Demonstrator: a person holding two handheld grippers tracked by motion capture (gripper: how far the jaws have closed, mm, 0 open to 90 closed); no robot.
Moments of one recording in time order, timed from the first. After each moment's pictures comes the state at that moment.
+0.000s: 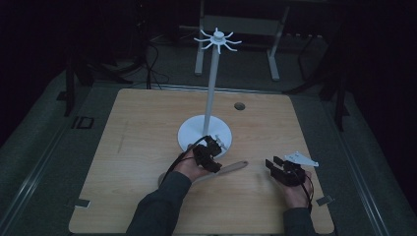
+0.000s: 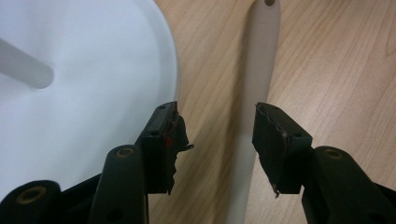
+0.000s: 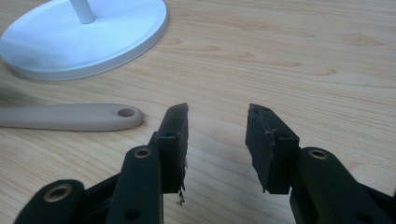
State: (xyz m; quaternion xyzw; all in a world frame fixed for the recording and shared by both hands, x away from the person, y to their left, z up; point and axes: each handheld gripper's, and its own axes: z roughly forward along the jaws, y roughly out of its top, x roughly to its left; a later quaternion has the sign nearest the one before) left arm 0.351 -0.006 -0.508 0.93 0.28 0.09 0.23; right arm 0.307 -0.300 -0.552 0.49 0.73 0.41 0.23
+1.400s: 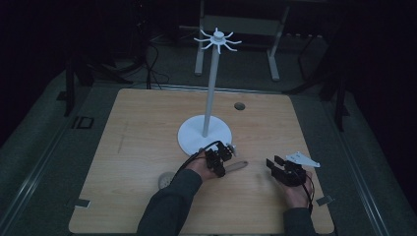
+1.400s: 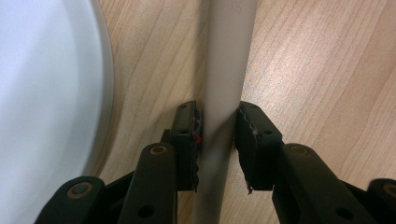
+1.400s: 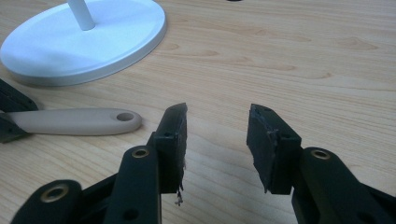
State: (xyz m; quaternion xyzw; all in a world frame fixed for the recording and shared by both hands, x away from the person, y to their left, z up) left arm 0.364 -0.041 -0.537 0.96 0.25 0.01 0.13; right arm 0.307 -0.302 -0.552 0.49 0.73 0.42 0.23
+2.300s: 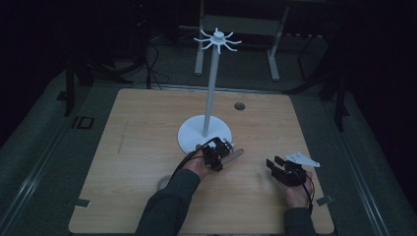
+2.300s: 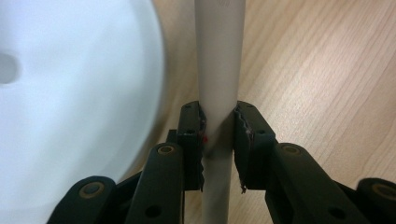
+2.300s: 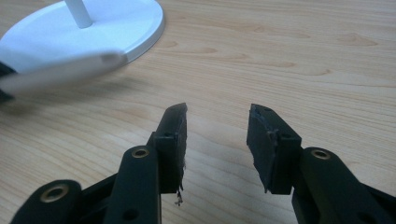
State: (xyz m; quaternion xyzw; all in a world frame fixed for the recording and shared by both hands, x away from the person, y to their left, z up) left arm 0.359 -0.028 -0.513 0.94 0.28 0.08 0.15; right arm 0.307 -0.302 -0.553 0.49 0.73 0.42 0.23
